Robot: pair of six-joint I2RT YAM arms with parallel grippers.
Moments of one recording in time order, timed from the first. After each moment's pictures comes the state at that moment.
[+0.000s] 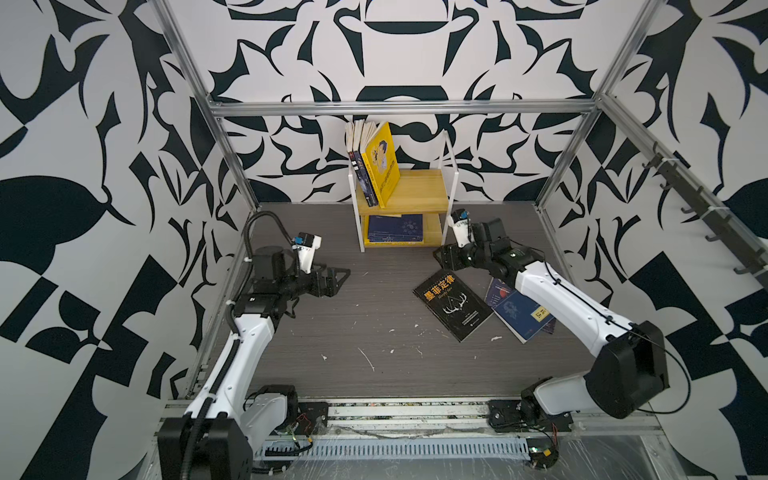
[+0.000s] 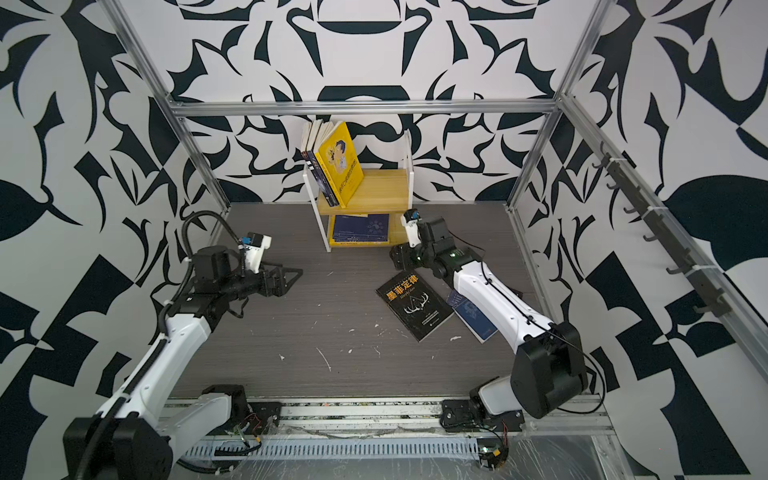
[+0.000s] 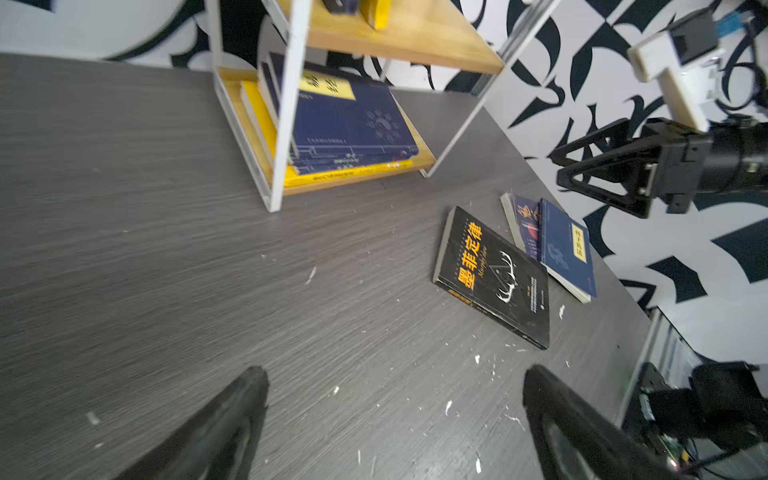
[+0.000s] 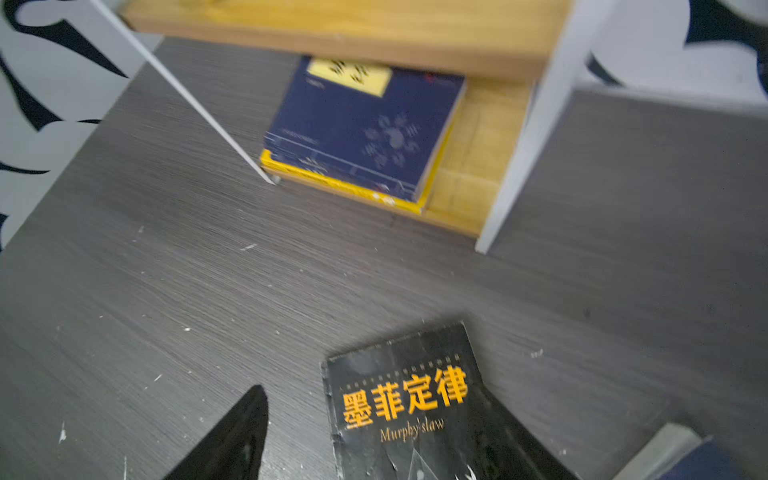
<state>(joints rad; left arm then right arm) -0.10 1.07 0.78 -0.32 0.70 -0.08 0.39 1.42 1.11 -0.43 -0.15 0.17</state>
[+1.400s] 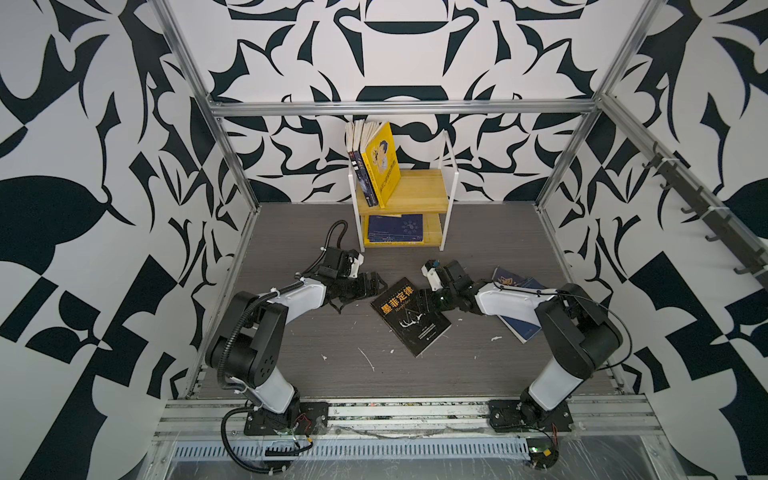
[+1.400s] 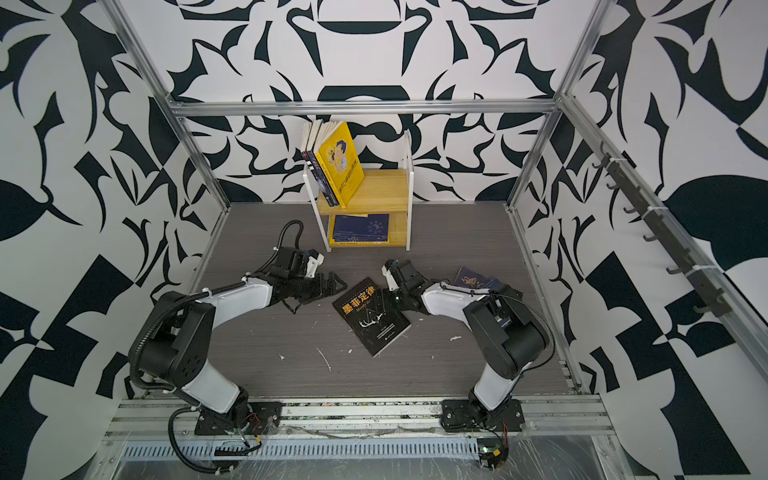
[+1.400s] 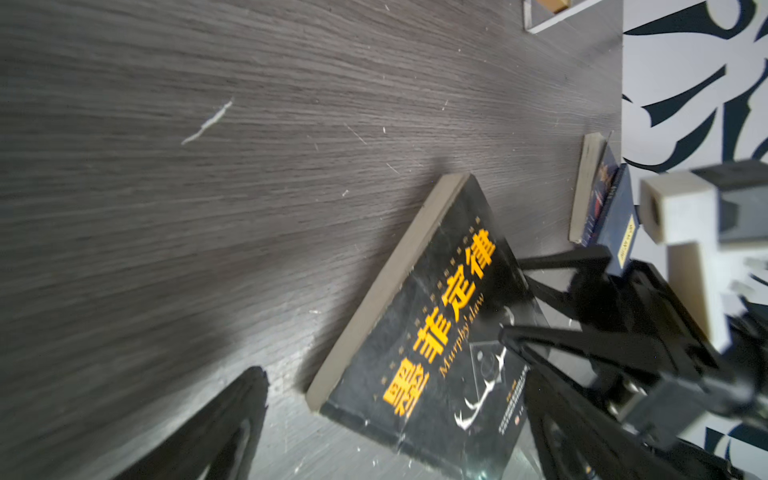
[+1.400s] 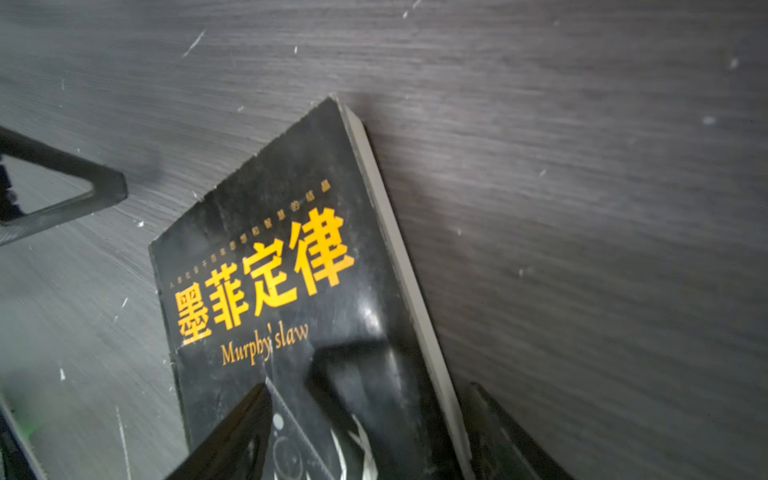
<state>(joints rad) -0.39 1.64 0.86 -0.15 0.51 -0.52 0.58 1.65 0.84 -0.14 -0.25 0.47</state>
